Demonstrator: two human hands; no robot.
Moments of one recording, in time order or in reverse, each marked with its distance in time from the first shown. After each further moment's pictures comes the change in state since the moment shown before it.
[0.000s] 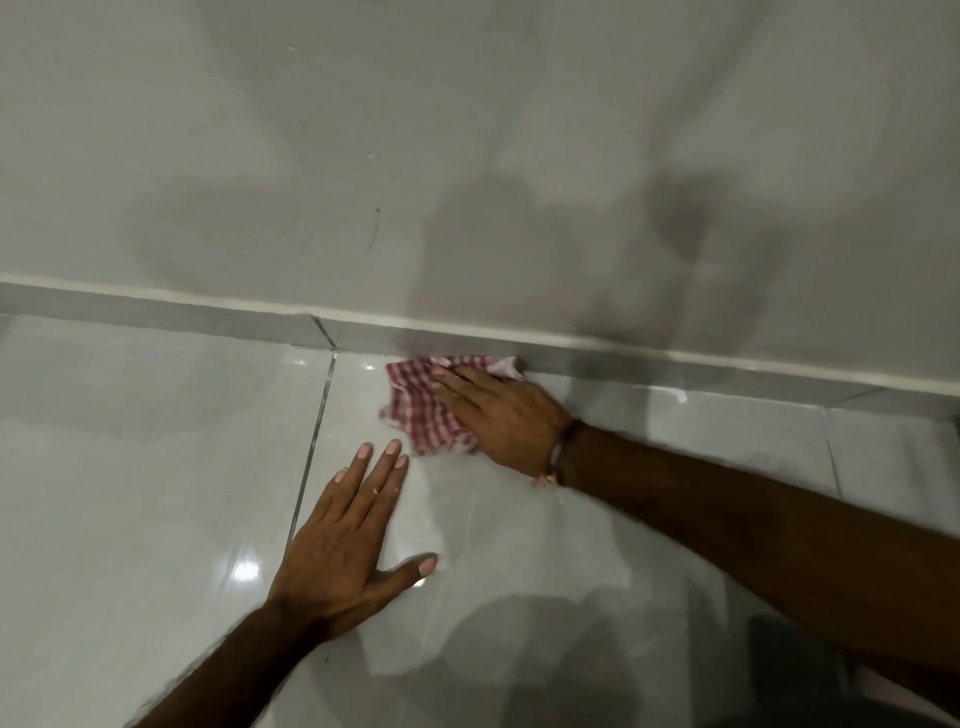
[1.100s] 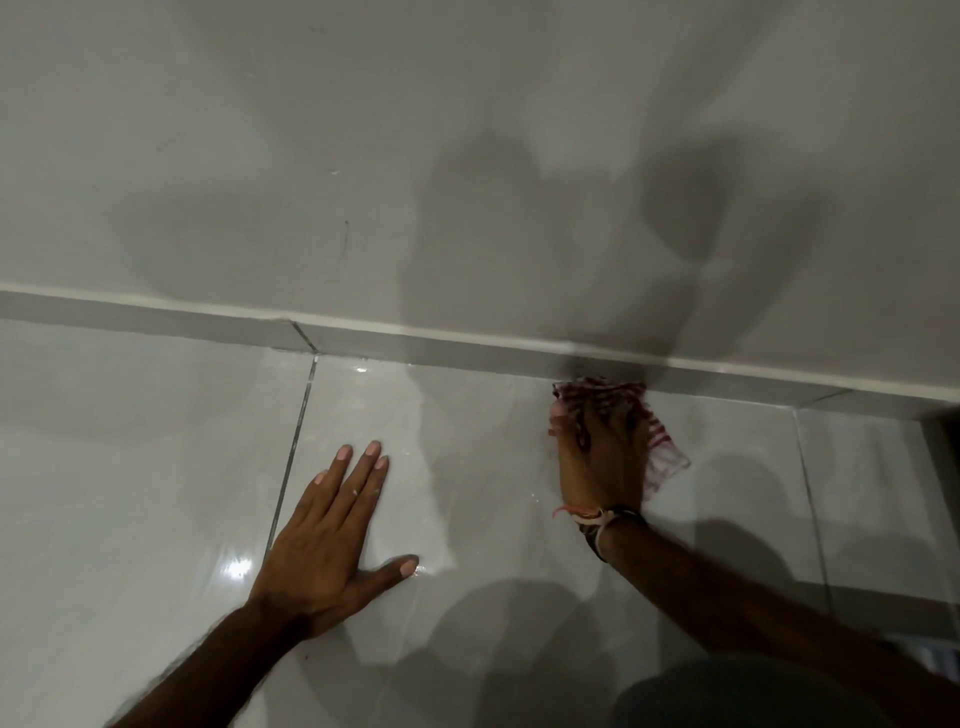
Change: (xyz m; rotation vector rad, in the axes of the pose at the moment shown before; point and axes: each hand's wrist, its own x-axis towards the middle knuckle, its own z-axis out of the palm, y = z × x) left_hand 0.000 0.004 -0.002 0.019 0.014 -0.015; right_hand -0.093 -0.002 0.029 0.634 0.254 1.197
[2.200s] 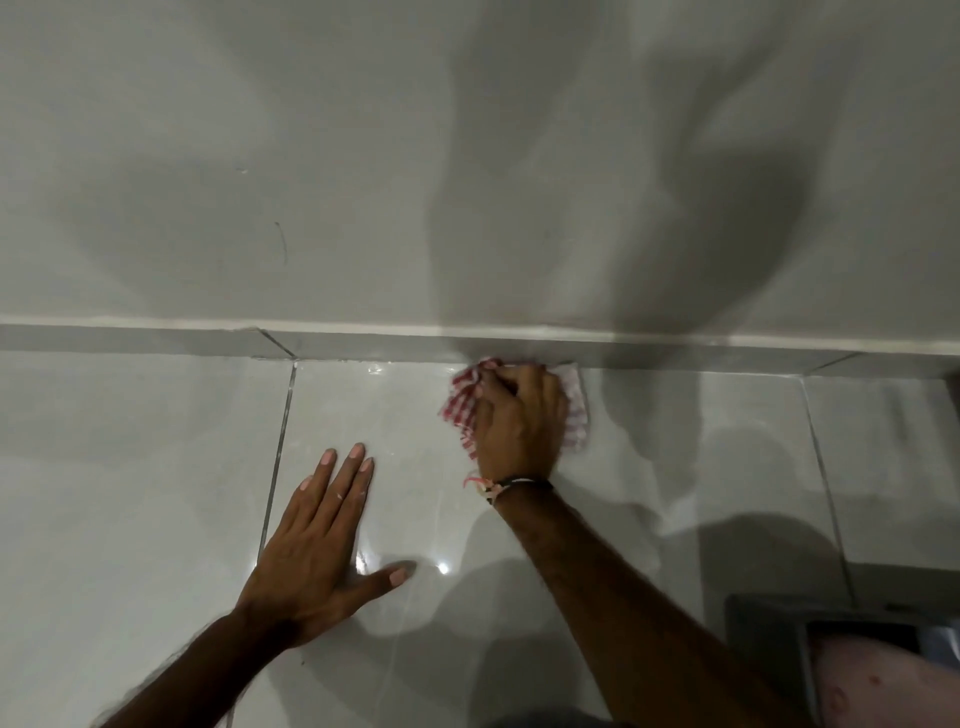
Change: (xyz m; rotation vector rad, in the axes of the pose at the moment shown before) left_hand 0.002 0.000 -0.001 0.063 -0.077 -0.006; right_hand 0.006 -0.051 0.041 -0.030 0.317 -0.314
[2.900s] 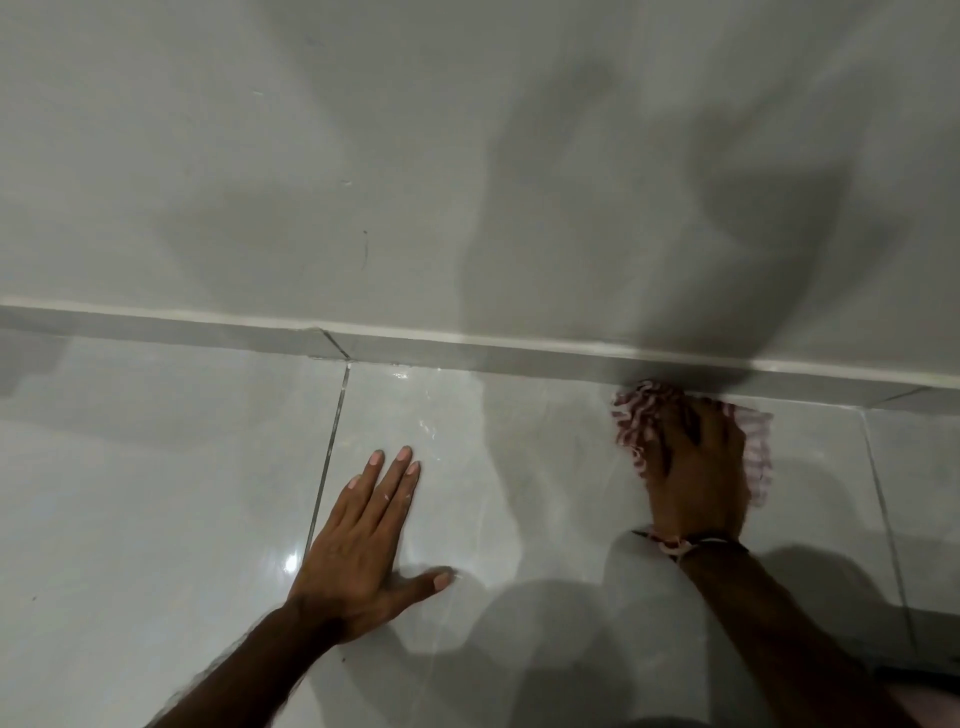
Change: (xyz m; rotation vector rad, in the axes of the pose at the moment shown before) left_hand -0.002 0.003 -0.003 -0.045 0.039 0.009; right_hand -0.007 0.124 -0.046 -0.251 -0.059 0.016
